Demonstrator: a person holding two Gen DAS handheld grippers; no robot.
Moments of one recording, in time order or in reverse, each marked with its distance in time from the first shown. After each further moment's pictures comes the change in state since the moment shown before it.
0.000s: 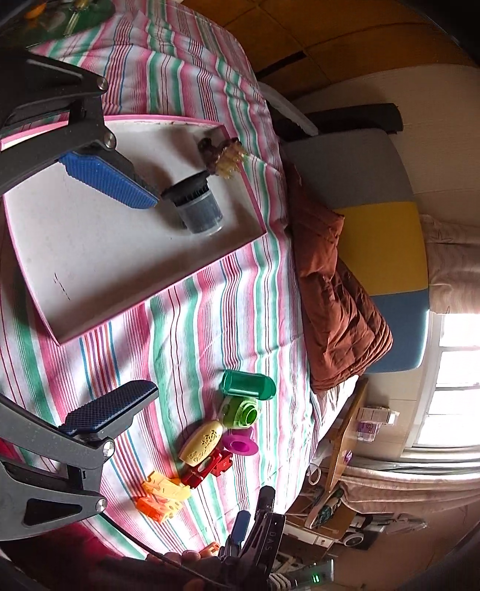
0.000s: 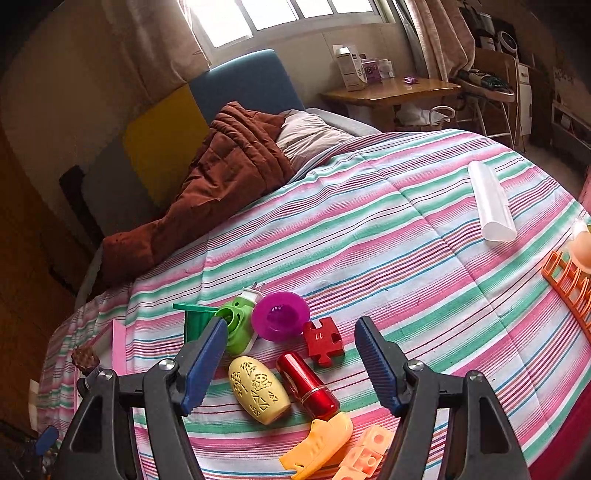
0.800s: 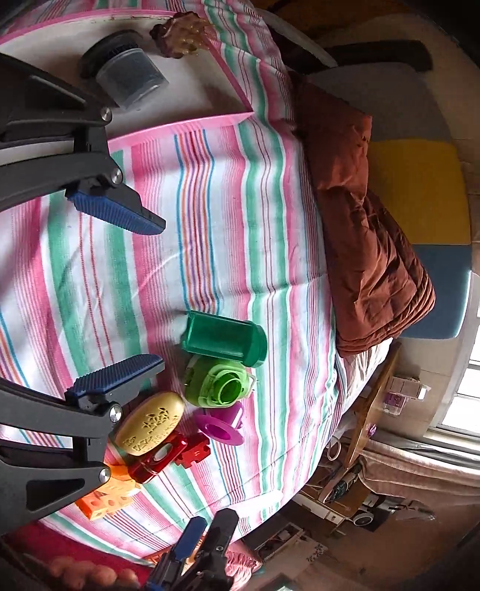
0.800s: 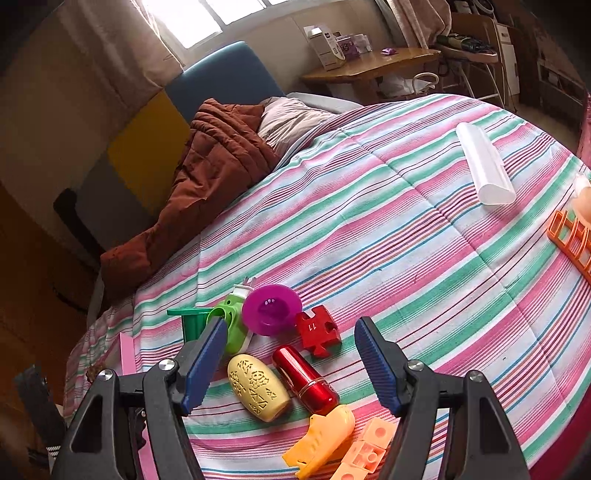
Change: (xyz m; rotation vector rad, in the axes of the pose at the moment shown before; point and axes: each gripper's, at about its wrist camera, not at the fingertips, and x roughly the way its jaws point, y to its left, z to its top) left arm 0.118 -0.051 0.063 0.012 0.134 -0.184; right arm 0.010 -0.022 0.001 0.129 0.060 0.039
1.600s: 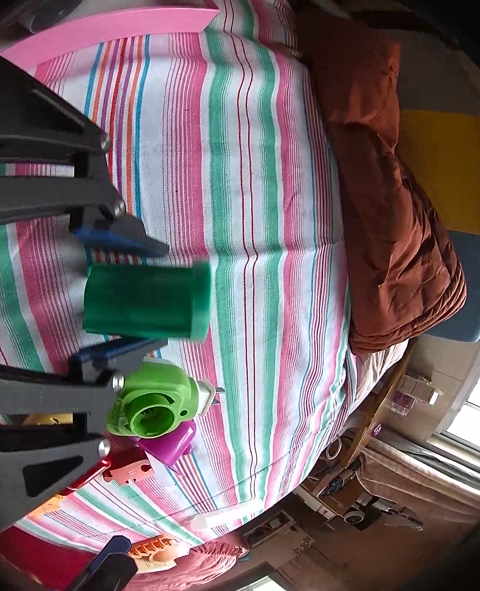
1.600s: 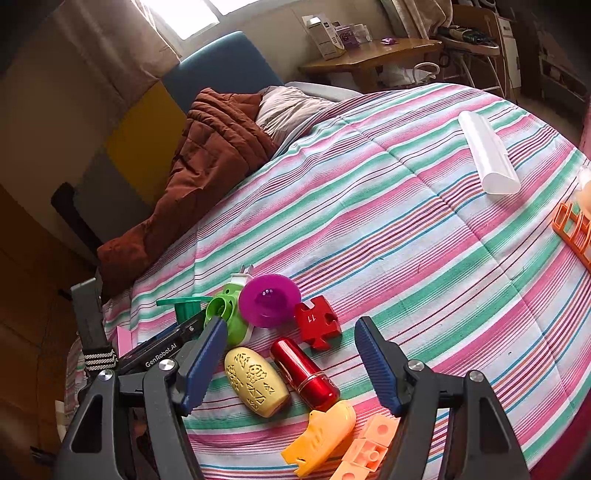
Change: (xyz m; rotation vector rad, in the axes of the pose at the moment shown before) left arm 0.089 -0.005 0.044 -0.061 0.083 -0.112; right arm 0.007 -0.001 -0.003 0.006 0.038 -0.007
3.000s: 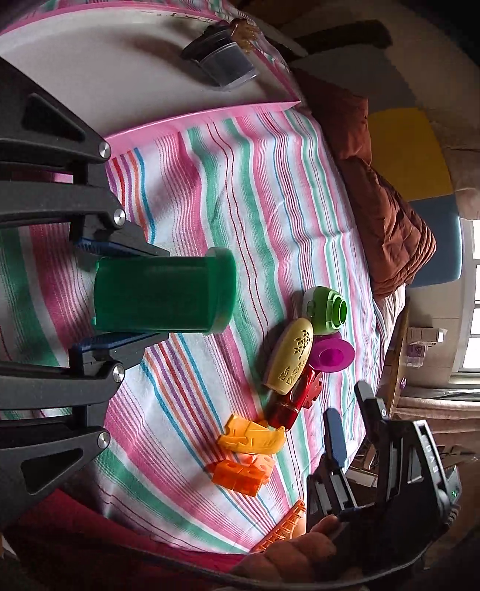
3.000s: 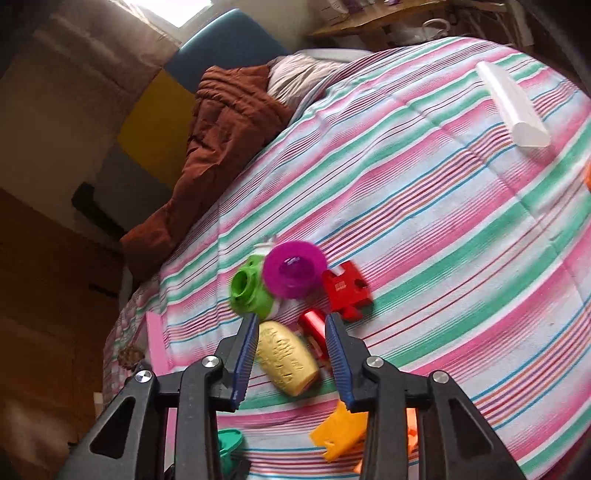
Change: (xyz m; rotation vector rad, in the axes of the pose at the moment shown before) left arm -0.102 -0.042 -0.187 0.253 -0.099 0.125; right arm 0.020 -0.001 -0.008 0.066 0.155 0.192
